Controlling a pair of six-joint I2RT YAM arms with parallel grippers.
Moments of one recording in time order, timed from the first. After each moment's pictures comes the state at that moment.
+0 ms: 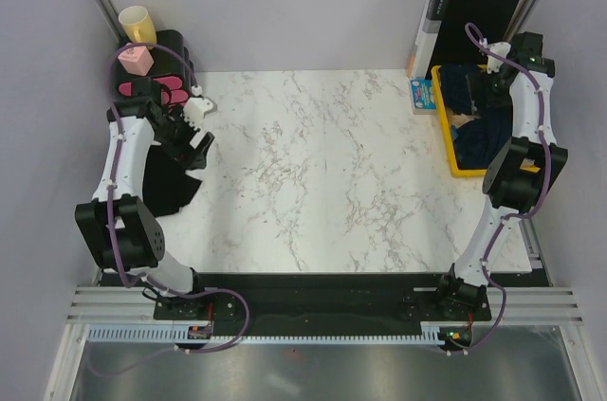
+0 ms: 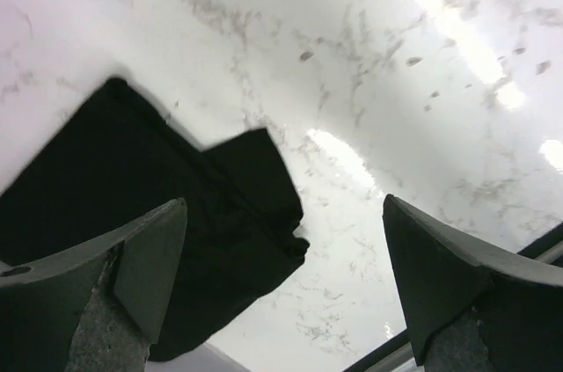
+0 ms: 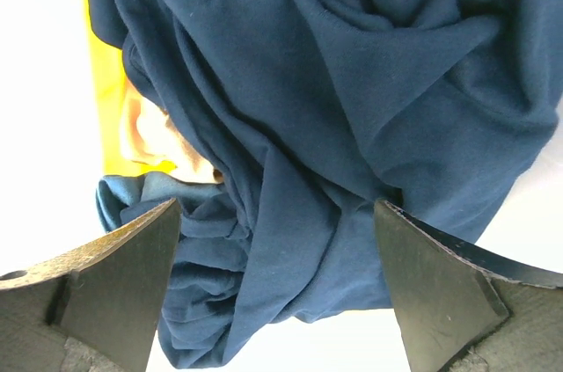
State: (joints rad) left arm 0.16 1.60 1.46 -1.08 0.37 0.89; right arm -0.32 2.13 2.13 -0.98 -0.06 -0.44
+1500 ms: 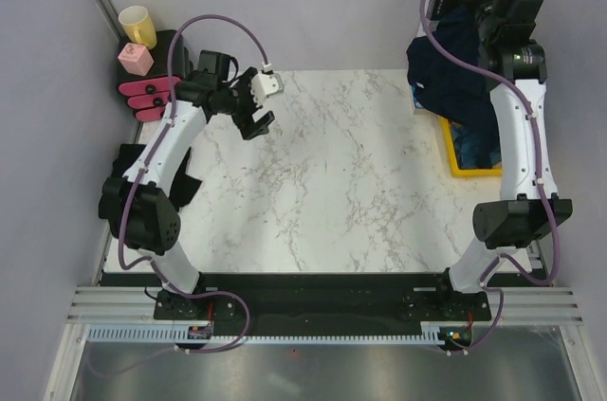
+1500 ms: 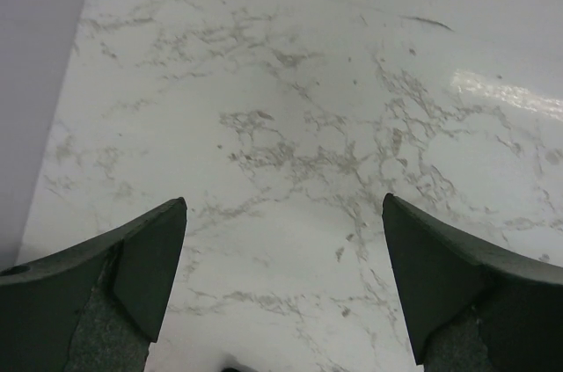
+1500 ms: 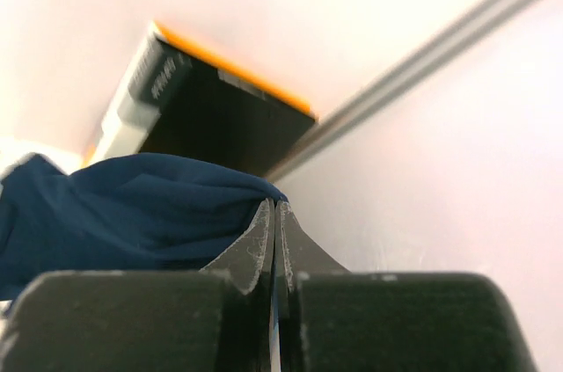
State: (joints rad) left arm -0.21 1.69 1.63 -0.81 0.53 0.89; right arm -0.01 1.73 2.15 -0.48 0.16 -0.63
